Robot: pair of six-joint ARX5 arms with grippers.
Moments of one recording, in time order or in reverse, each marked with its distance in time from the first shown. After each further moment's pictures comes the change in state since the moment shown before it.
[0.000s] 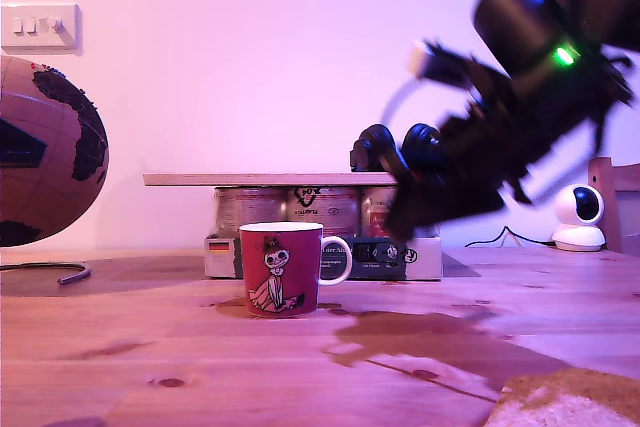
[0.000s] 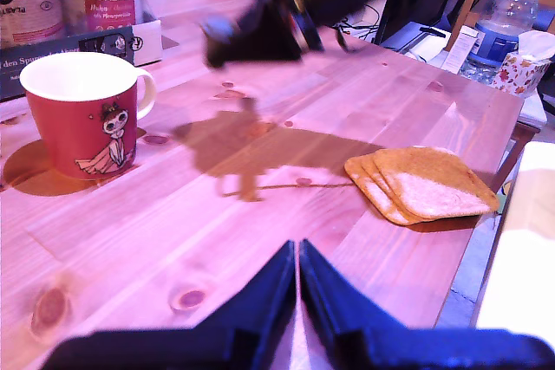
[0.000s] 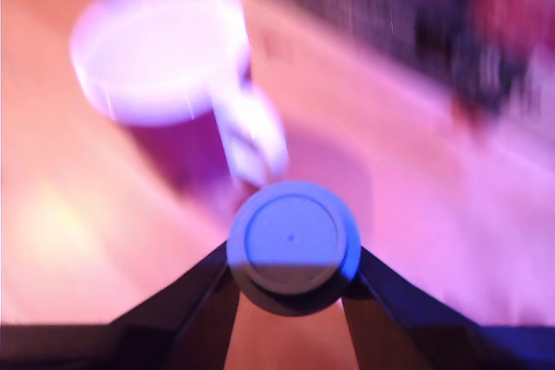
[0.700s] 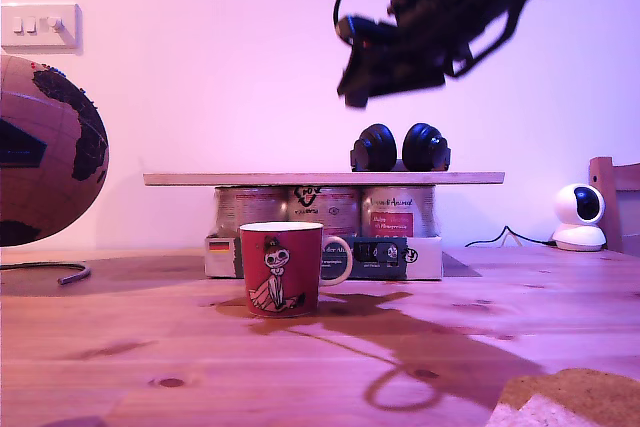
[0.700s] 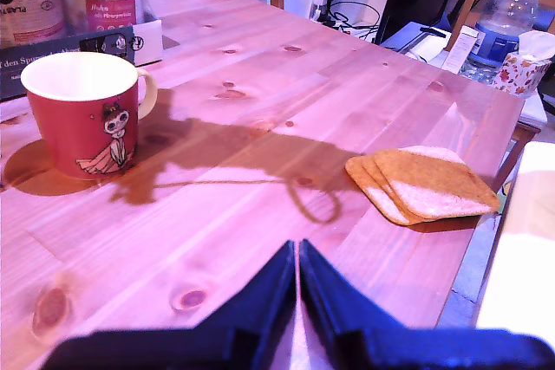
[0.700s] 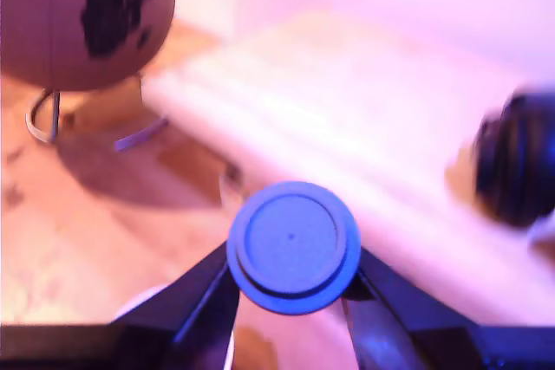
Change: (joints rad) left arm 0.000 0.000 0.000 0.000 0.000 0.000; right arm 0.007 0.000 0.348 -0.095 0.001 -0.057
